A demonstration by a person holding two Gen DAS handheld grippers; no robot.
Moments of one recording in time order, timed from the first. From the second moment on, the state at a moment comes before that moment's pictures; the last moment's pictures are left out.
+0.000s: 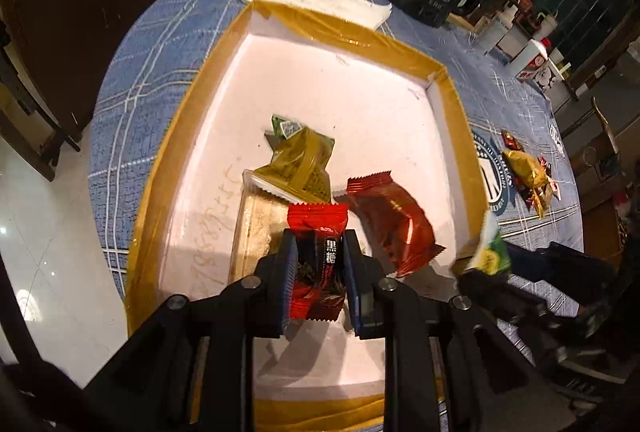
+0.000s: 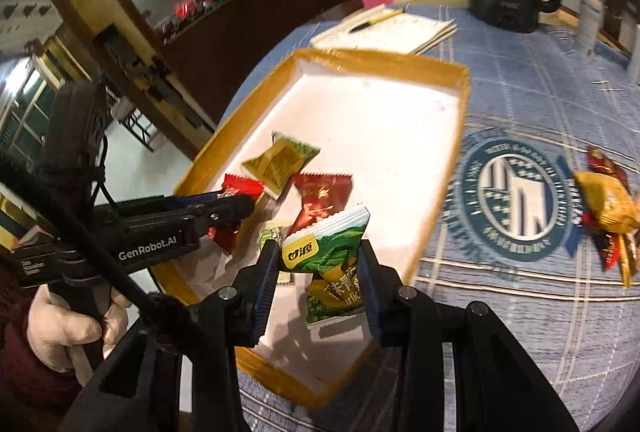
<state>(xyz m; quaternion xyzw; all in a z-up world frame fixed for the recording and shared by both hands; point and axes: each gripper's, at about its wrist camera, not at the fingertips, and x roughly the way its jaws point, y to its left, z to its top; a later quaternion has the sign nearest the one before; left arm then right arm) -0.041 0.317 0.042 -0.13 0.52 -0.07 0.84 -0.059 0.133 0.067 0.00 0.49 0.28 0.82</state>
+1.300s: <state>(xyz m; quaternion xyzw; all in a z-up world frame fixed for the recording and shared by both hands) -0.051 0.286 0.094 -0.02 0.50 0.04 0.86 -0.075 0.128 0.073 0.00 0.49 0.29 0.82</state>
